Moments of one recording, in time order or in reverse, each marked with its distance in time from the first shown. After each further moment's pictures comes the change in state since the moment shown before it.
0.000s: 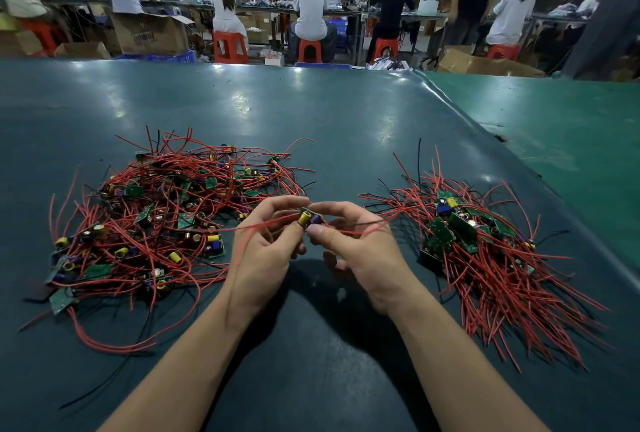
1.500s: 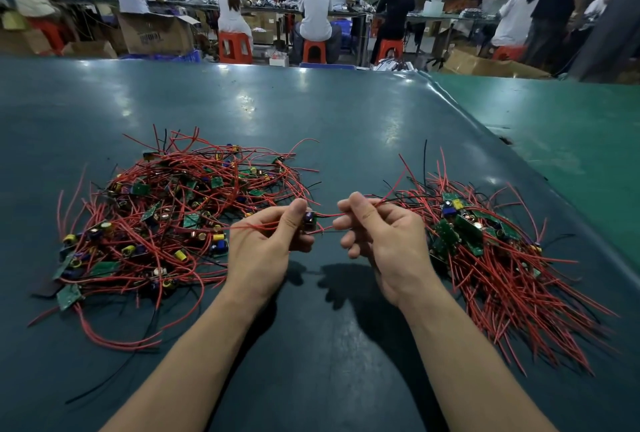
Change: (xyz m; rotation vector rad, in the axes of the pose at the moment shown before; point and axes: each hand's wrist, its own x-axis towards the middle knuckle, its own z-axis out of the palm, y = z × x) left_hand 0.001 0.001 0.002 0.042 0.142 -0.087; right_hand 0.007 -0.005 -0.013 0.197 0.168 -0.030
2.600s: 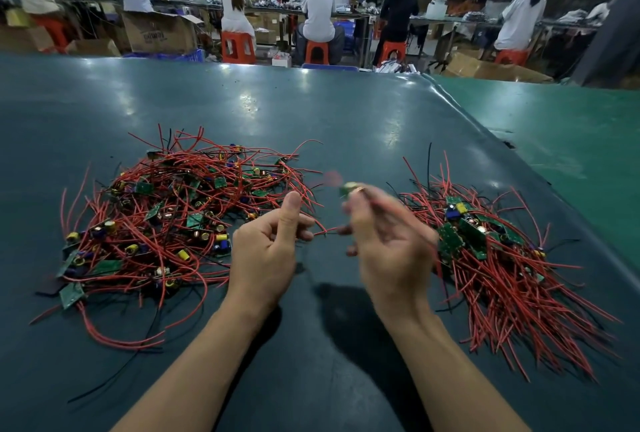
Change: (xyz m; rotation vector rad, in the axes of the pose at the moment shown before) left_hand 0.002 -0.008 -0.005 0.236 0.065 0.126; right_hand -0.012 0.010 0.015 -0.453 0.241 -0.731
